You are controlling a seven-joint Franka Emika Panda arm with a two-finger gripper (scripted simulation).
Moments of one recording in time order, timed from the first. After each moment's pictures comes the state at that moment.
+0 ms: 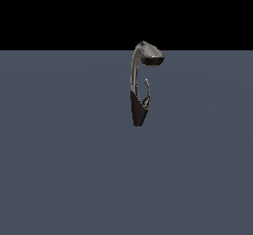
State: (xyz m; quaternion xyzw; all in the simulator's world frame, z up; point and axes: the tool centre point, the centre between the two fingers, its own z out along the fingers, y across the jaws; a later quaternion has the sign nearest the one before) arm -0.254 -0.006 0.494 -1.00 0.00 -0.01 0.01
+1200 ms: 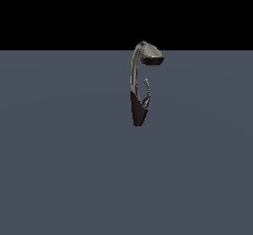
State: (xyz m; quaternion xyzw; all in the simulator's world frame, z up) arm -0.228 0.000 0.496 -1.00 0.03 -0.01 0.05
